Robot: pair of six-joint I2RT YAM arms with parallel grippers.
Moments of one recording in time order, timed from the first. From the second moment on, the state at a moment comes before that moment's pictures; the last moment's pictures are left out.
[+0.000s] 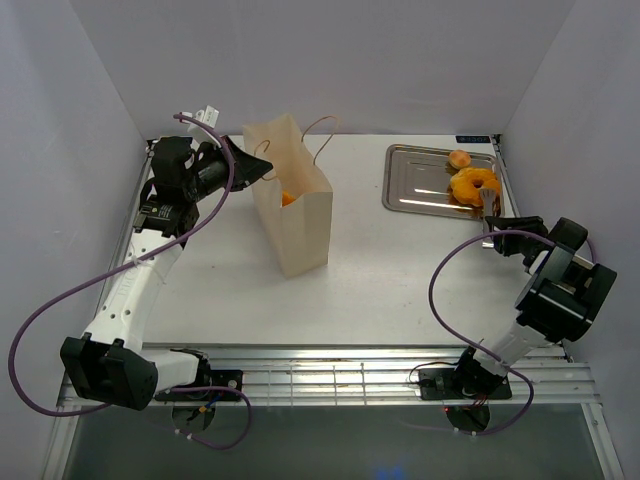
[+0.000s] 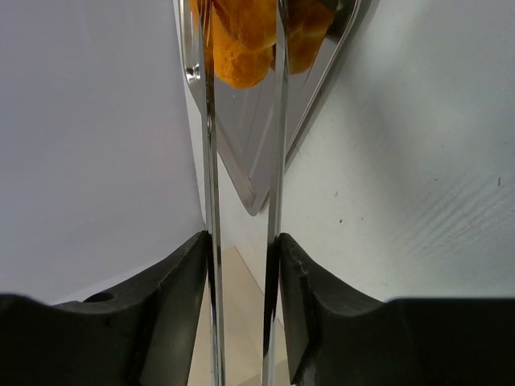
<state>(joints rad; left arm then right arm) -0.20 1.24 1.25 -0.16 0.54 -0.61 -0.61 1.66 0.73 0.31 -0.76 1.09</state>
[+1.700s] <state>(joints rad) -0.20 1.20 1.22 -0.22 0.48 -0.62 0.06 1.20 1.25 0.19 -0.84 1.22</state>
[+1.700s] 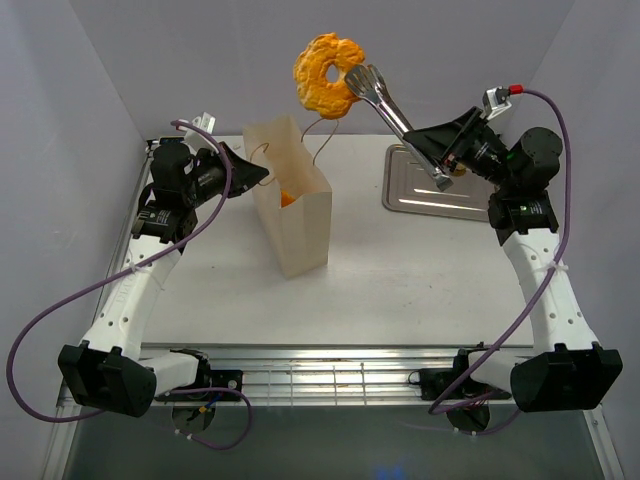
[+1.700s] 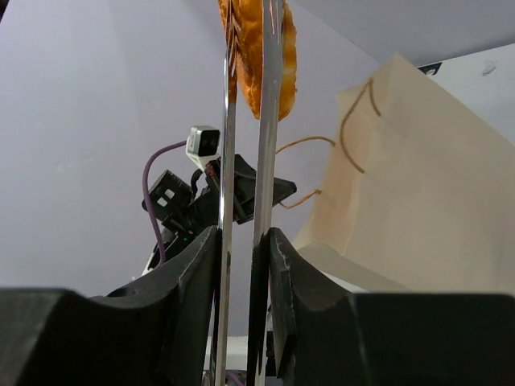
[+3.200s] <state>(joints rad) -0.20 1.14 1.22 -0.24 0.43 -0.68 0.53 1.18 1.33 -0.37 -0.26 0.86</state>
